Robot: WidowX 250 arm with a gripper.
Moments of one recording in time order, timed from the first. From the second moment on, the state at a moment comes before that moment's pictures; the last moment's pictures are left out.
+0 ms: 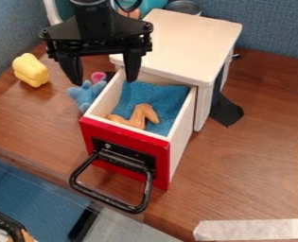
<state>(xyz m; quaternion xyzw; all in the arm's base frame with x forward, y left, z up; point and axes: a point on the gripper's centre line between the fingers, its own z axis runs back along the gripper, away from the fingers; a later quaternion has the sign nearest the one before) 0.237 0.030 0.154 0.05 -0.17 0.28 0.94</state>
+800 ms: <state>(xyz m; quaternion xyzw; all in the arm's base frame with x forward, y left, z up) 0.253 0.027 0.136 0.07 -0.16 0.17 0.97</state>
